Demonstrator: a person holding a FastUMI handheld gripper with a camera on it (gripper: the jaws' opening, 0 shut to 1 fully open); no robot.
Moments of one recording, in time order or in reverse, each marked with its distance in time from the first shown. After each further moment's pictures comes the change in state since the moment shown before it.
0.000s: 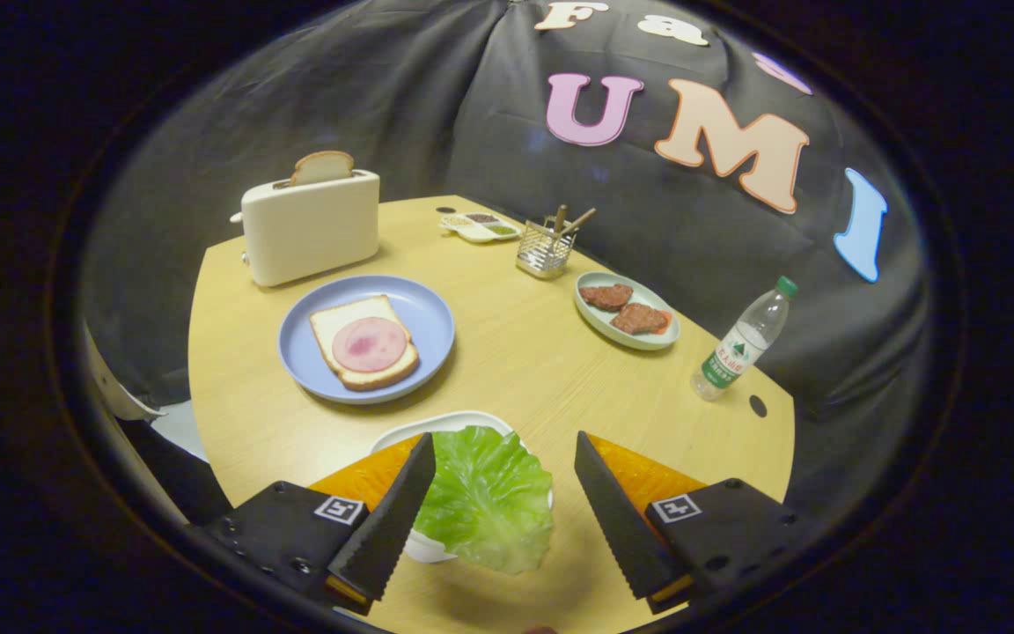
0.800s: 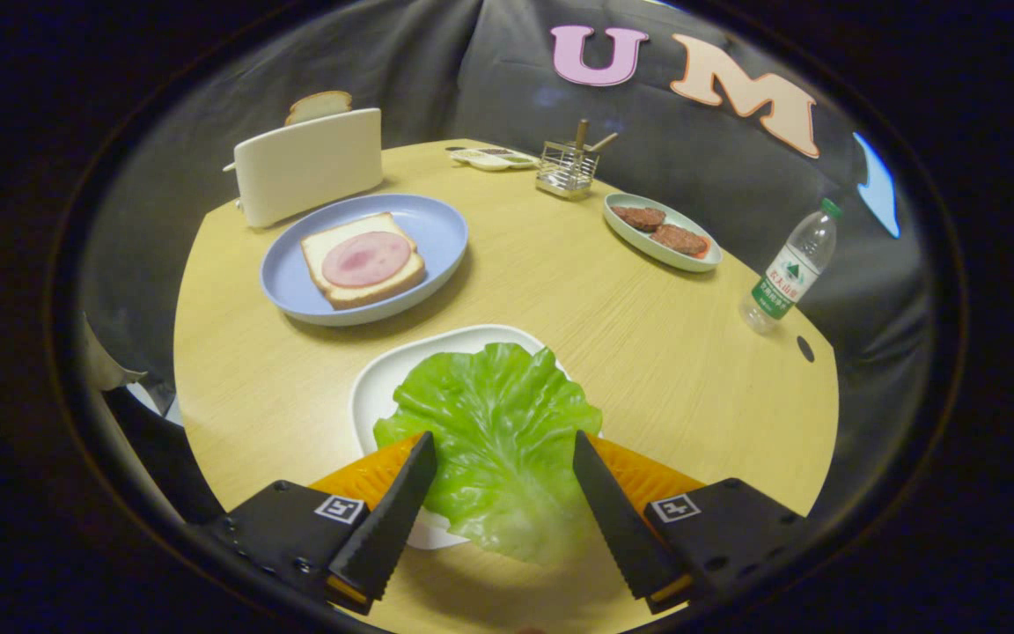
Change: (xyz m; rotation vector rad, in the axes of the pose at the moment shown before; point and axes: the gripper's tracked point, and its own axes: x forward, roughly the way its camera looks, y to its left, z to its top) arm 0.037 0.020 -0.069 0.057 0.156 0.058
